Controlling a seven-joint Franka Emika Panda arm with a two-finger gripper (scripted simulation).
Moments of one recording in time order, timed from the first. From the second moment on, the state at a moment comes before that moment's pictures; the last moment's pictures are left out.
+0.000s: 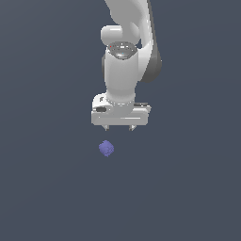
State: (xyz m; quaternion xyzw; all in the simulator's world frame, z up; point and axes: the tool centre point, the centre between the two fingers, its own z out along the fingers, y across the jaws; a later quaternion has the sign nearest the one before) arm 0.025 -0.005 0.206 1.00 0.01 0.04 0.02
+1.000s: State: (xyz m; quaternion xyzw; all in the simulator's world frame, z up) arm 0.033 0.009 0.216 1.00 0.02 0.05 0.02
